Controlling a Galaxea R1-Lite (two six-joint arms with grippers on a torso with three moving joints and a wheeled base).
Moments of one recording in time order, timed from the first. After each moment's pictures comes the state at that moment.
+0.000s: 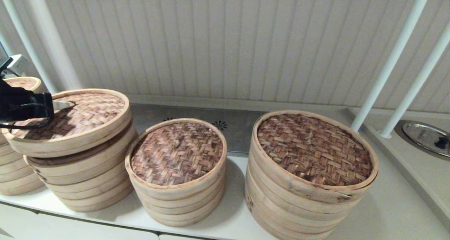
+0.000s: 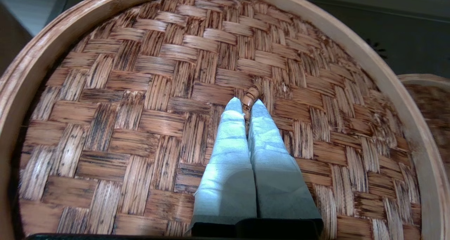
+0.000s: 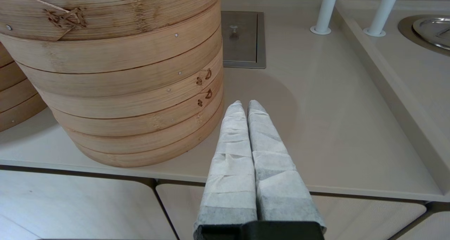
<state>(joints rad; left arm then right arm) 0.33 1.68 -1.22 -0.02 -0.46 0.11 0.00 0.00 0.00 0.00 -0.01 0.04</state>
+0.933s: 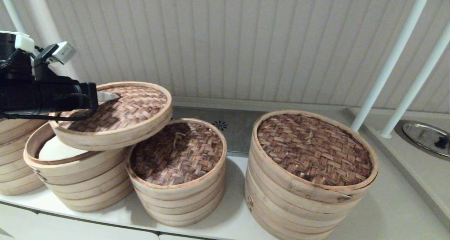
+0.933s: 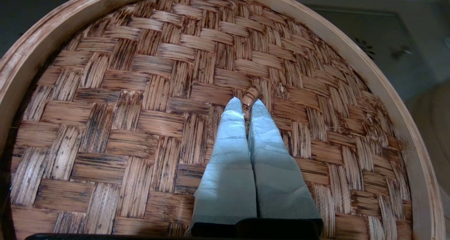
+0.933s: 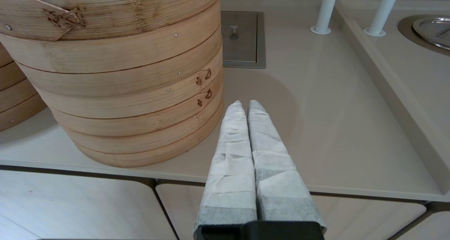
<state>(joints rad) 0.02 1.63 -1.23 -0.02 -0.39 -0.02 0.00 0.00 0.00 0.00 -0.01 0.04</state>
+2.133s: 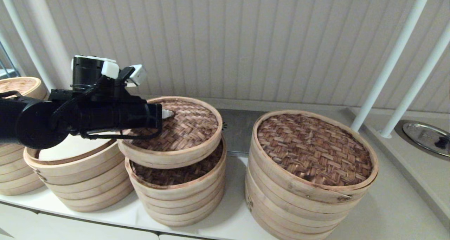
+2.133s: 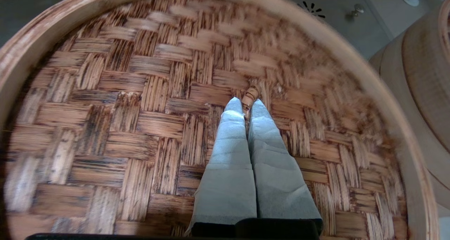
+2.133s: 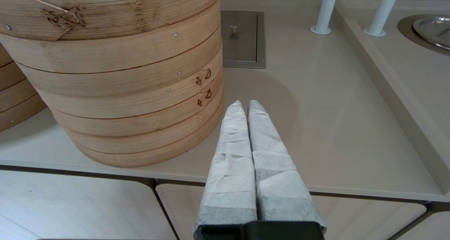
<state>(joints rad) -0.33 1.73 -1.12 -0.21 -0.21 -0.11 0.00 0.00 0.00 0.00 -0.01 0.04</state>
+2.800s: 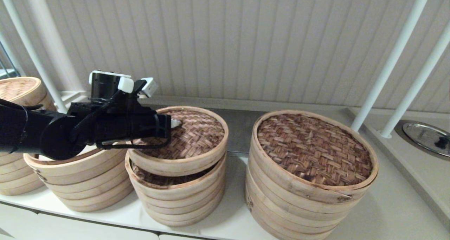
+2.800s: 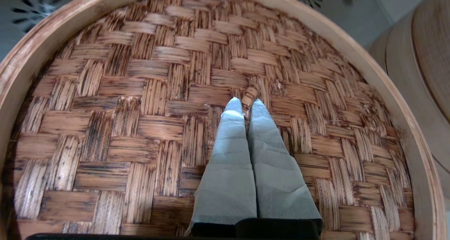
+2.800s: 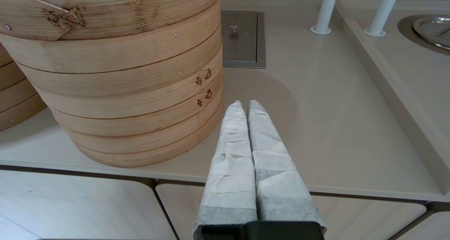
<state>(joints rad) -0.37 1.78 -1.06 -0.30 -0.21 -0.12 0.00 0.00 0.00 0.00 -0.01 0.04</state>
